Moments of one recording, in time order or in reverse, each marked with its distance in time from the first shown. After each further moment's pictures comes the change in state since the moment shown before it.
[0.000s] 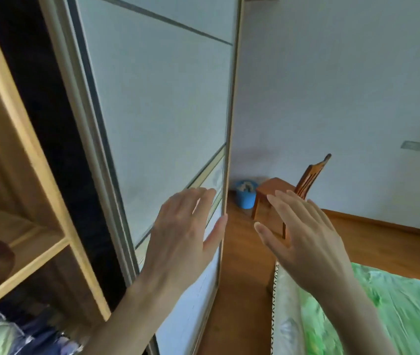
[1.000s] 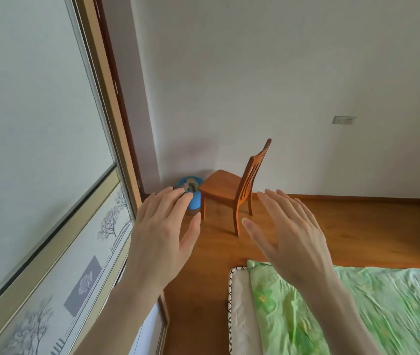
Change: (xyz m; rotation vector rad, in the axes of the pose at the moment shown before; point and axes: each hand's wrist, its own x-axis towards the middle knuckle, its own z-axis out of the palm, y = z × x) left_hand 0.216 0.025 0.357 -0.182 -0.091 0.096; right_hand 0.158 0.287 0.144 -0.045 0.065 0.283
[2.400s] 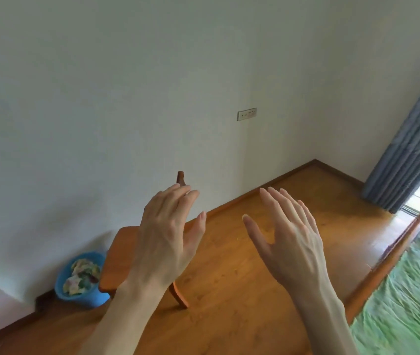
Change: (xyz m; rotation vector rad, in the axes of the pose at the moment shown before) left_hand 0.552 -0.042 0.561 -0.521 -0.205 0.454; right_hand 0.470 0.336 0.256 -0.311 0.146 0.647
